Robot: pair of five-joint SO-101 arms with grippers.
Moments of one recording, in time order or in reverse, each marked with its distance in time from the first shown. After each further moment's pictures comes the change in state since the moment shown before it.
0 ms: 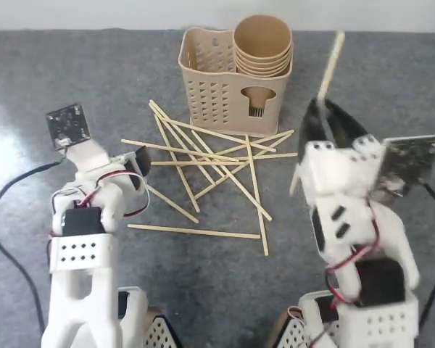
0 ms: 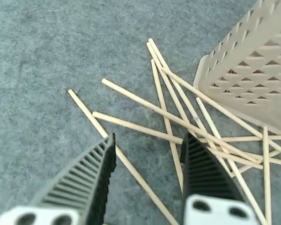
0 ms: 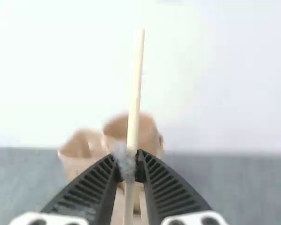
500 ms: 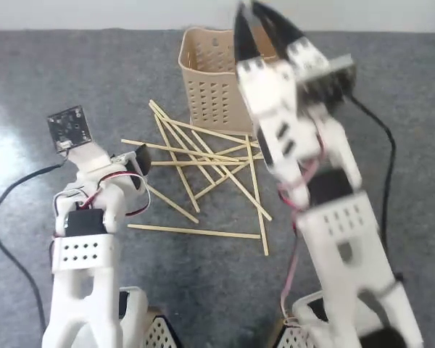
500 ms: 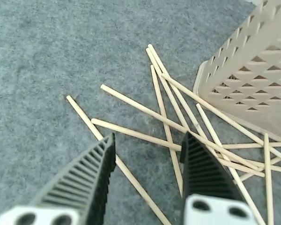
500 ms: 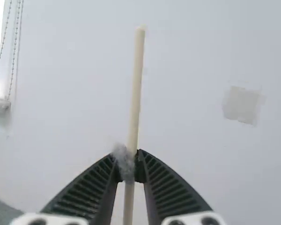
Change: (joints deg) left arm -0.1 0.1 2.7 -5.4 0.0; right arm -11.5 39.5 -24.7 -32.8 10.8
